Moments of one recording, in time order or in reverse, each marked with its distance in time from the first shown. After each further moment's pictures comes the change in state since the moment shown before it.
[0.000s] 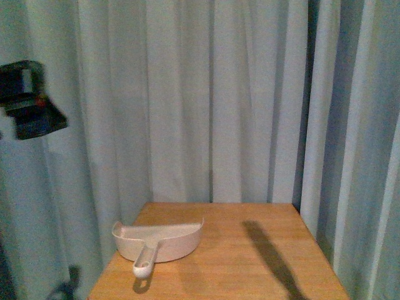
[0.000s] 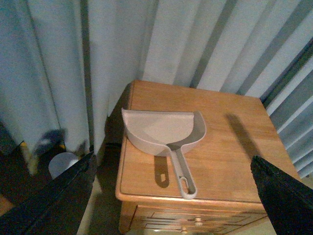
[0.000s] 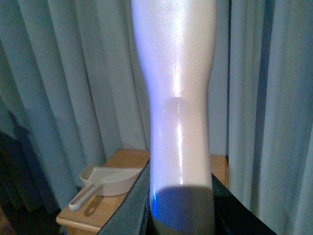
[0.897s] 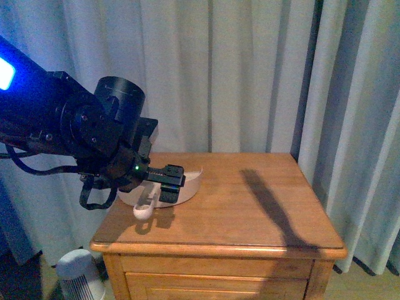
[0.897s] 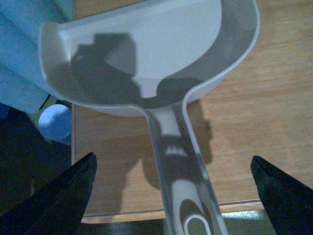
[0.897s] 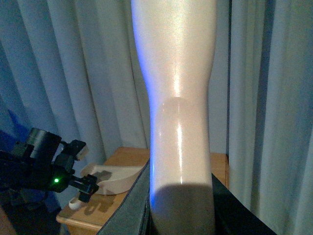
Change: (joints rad) left arm -0.182 0.935 0.632 -0.169 -0.198 0.180; right arm 0.000 0.000 0.000 0.000 0.000 0.000
